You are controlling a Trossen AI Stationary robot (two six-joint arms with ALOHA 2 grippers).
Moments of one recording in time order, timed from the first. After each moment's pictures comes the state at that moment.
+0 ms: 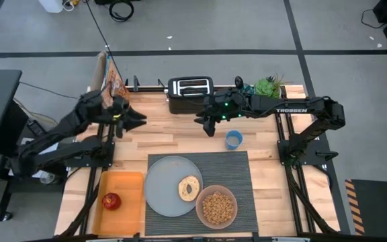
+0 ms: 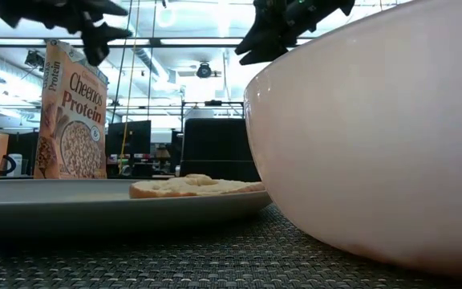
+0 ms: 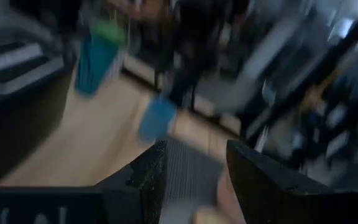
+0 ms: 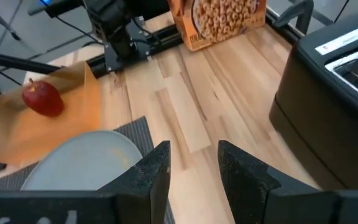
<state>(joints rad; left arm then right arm) 0.61 0.56 0.59 -0.20 0.58 -0.42 -0.18 1.49 1.24 -0.30 -0.07 0.27</state>
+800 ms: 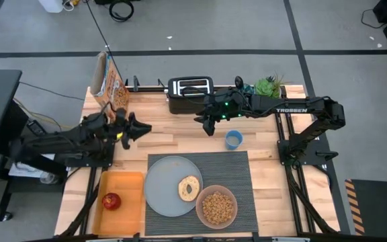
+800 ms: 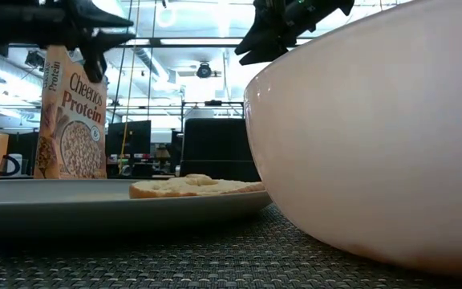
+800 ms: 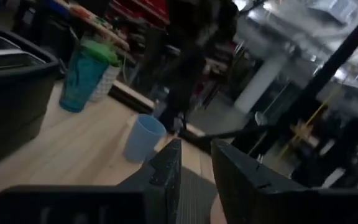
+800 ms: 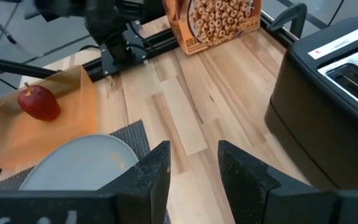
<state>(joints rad) 0.19 0.47 0.29 0.23 0.09 -0.56 -0.19 1.49 1.24 -0.28 -0.05 0.27</state>
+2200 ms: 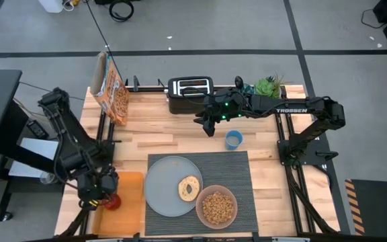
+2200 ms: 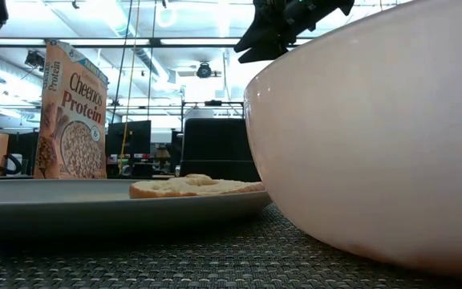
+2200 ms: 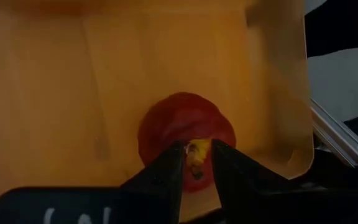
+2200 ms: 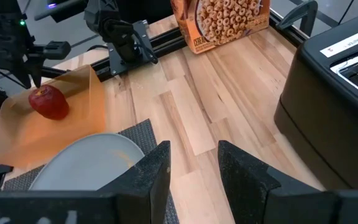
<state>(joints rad) -1.10 0.94 0.68 -0.79 -0.03 -0.96 -0.18 1.49 1.24 -0.28 -0.08 0.28</state>
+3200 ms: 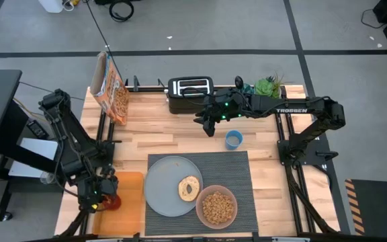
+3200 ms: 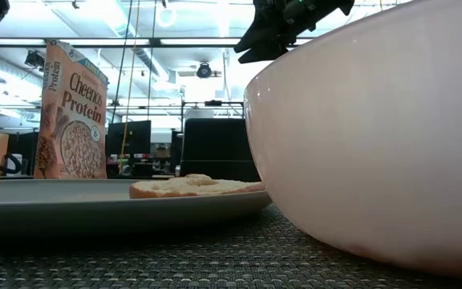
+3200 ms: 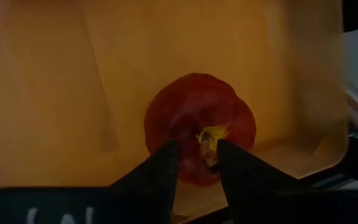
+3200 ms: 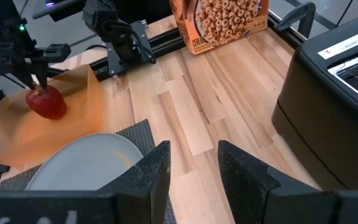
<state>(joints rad) -1.15 1.02 0.68 -0.80 -0.04 -0.96 -0.18 1.49 1.24 -0.28 -0.07 0.27</state>
